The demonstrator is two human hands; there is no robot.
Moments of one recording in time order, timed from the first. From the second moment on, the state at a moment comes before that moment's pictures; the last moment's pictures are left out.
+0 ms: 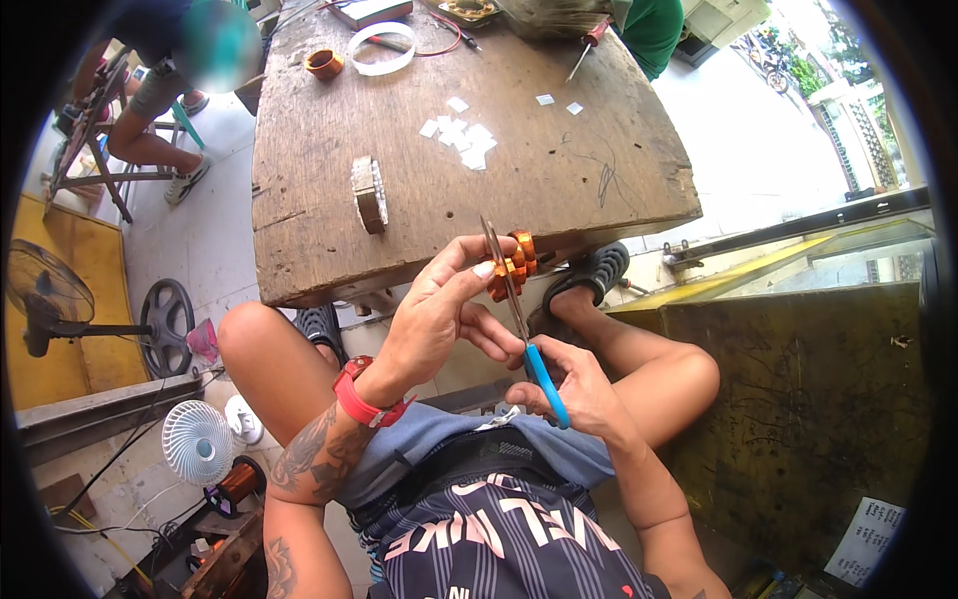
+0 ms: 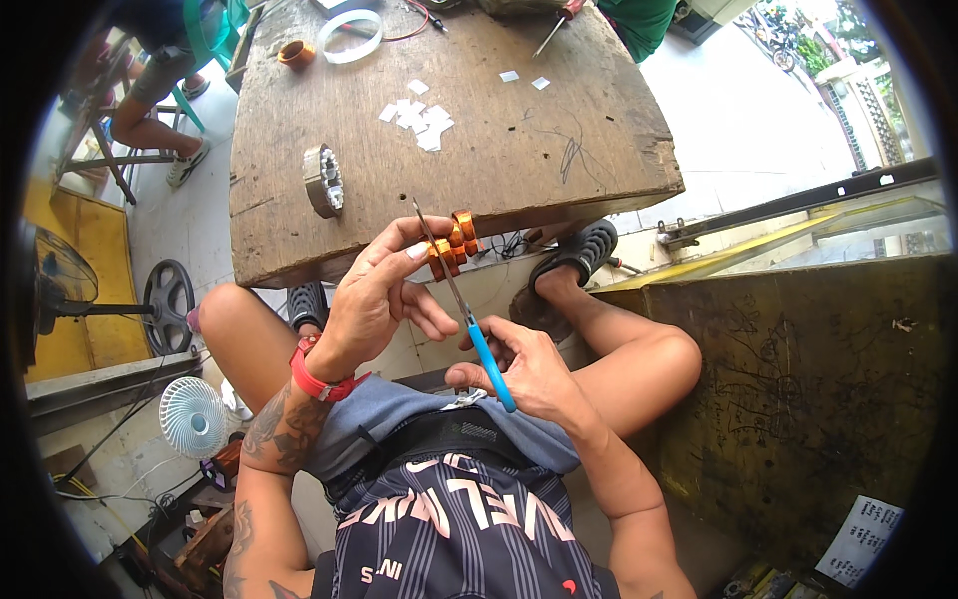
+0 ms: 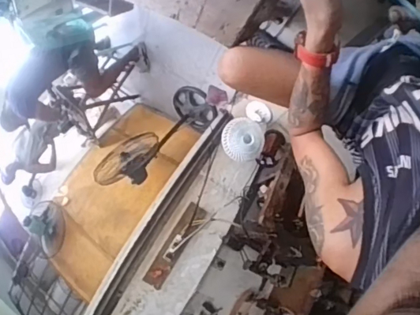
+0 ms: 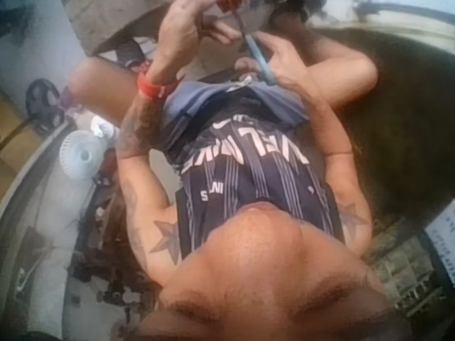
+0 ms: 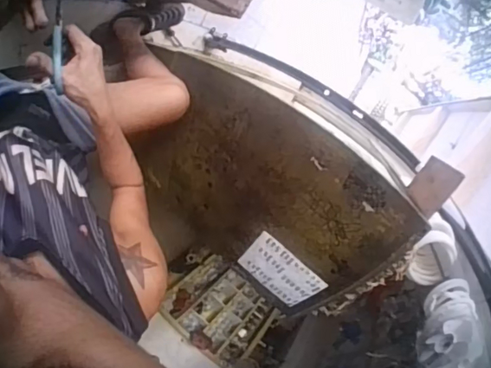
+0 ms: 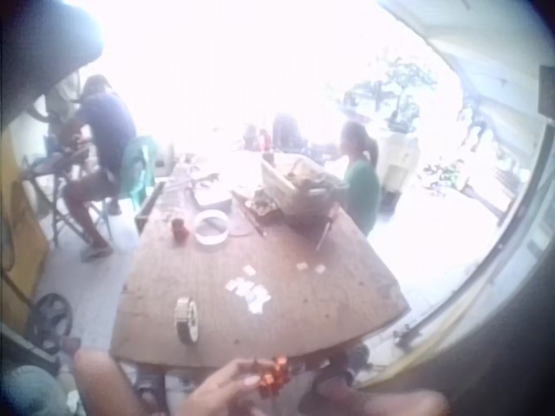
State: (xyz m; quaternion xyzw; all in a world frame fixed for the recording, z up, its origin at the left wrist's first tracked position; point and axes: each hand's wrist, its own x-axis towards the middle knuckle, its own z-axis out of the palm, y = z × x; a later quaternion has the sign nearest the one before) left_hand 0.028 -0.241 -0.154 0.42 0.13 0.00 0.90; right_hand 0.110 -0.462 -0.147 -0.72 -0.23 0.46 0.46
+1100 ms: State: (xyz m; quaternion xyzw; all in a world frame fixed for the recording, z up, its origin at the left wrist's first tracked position) left_hand 0.019 -0.231 -0.154 0.32 0.09 0.01 0.94; right_hand 0.334 -0.446 -0.129 -0.93 -0.29 -0.20 0.12
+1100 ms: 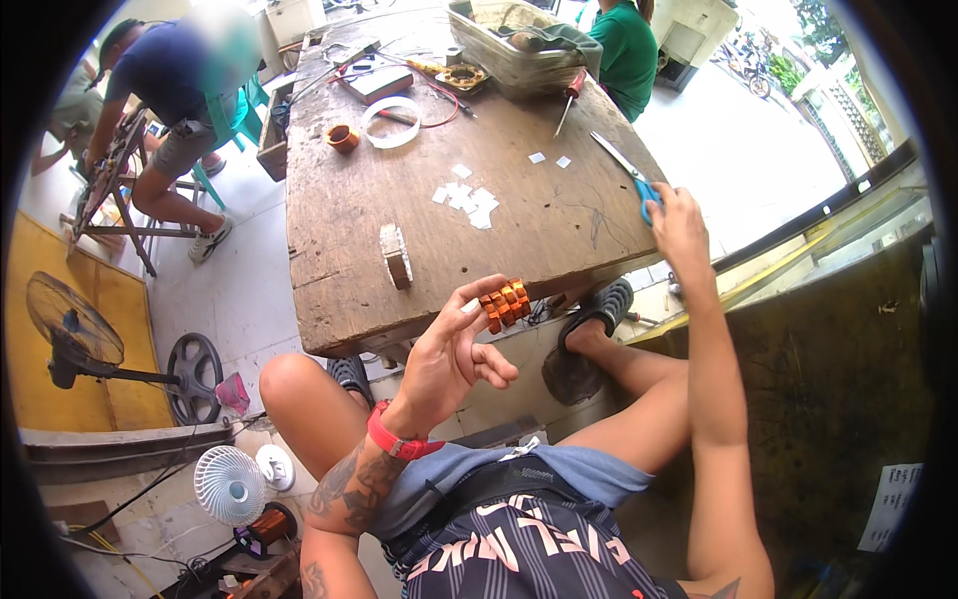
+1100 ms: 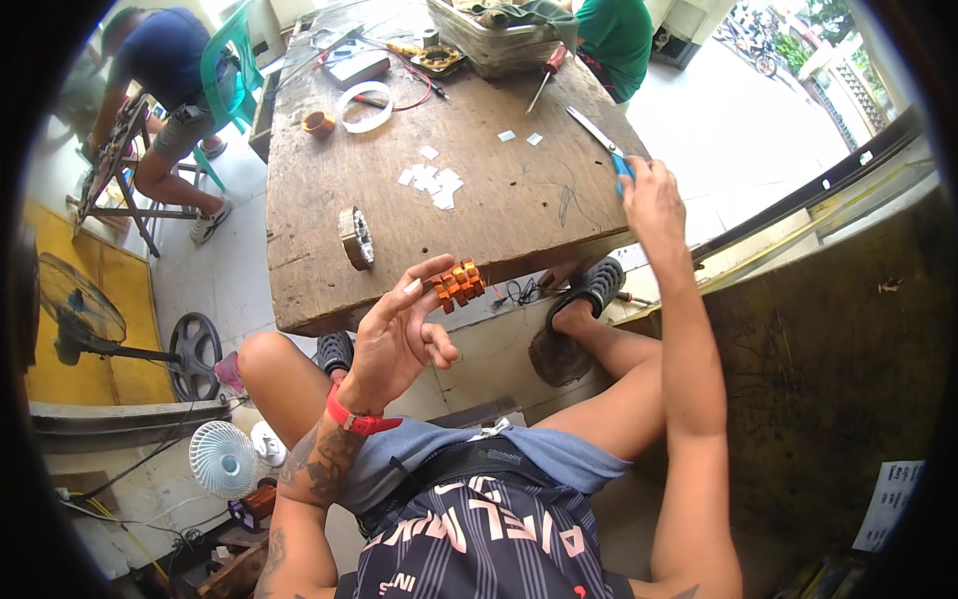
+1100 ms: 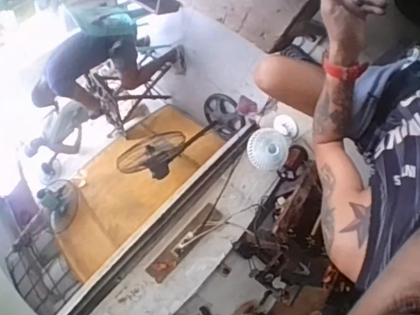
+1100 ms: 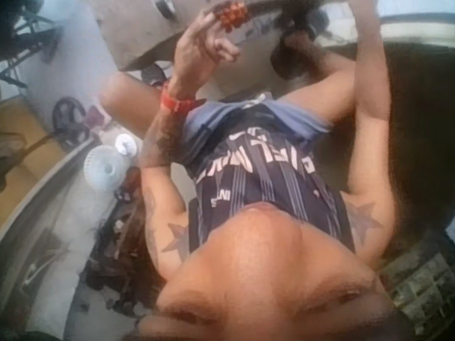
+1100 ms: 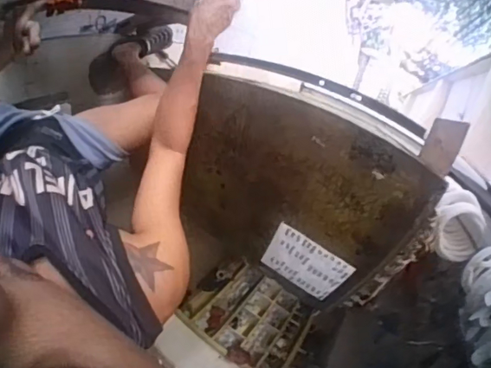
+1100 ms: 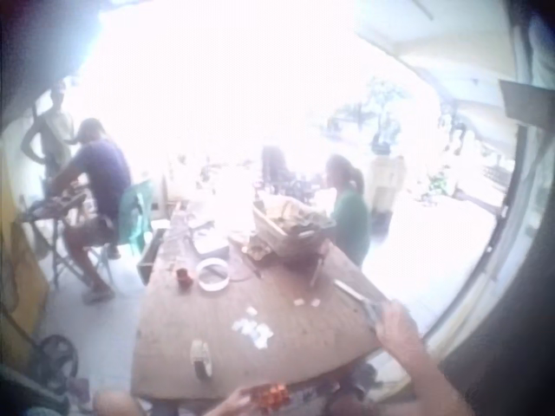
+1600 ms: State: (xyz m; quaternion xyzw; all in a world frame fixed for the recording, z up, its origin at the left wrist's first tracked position) left_hand 0.022 -0.238 -0.142 0.56 0.09 0.09 0.82; right_hand 0.153 -0.384 -0.152 -0.77 -0.31 0.16 0.53
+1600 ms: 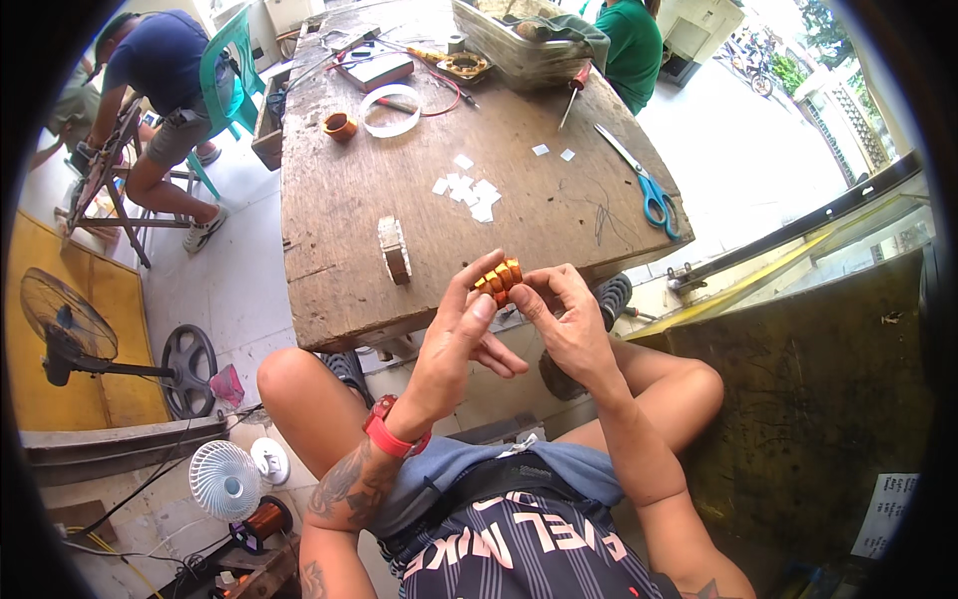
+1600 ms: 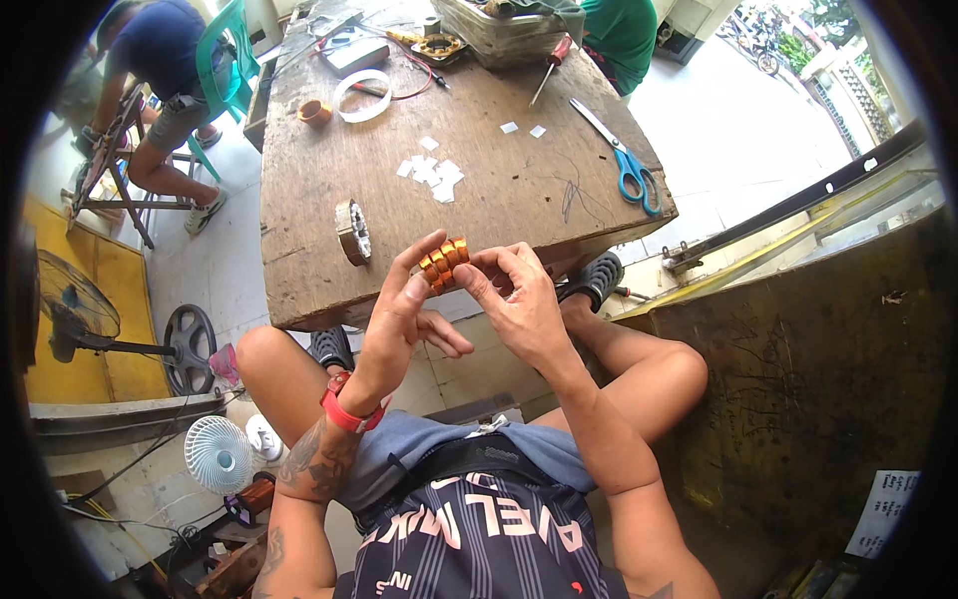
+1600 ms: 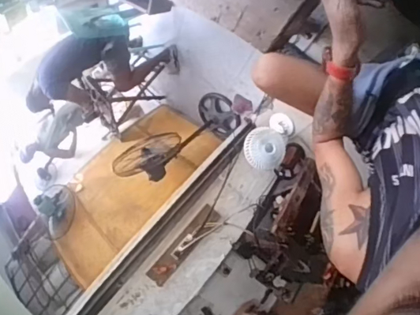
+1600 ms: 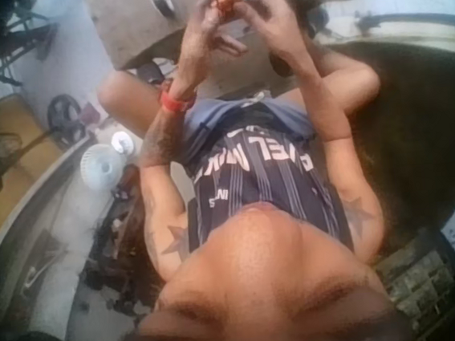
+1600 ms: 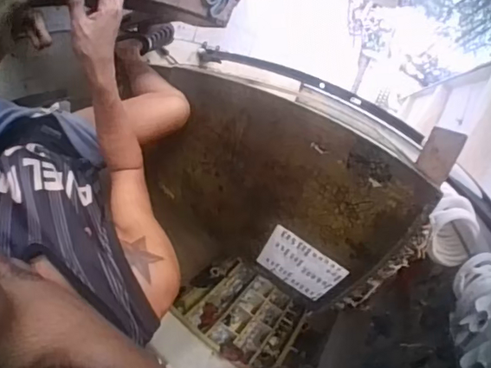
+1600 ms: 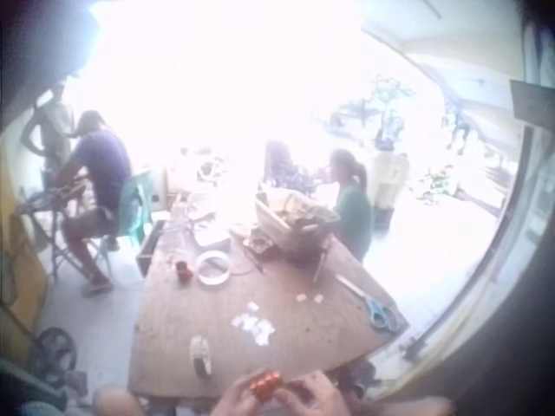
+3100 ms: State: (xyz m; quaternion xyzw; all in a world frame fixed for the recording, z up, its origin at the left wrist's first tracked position) left_hand 0.296 -0.247 -0.194 0.88 0.23 0.28 0.32; right_hand 0.278 -0.450 -0.128 -0.62 -0.11 0.09 0.78
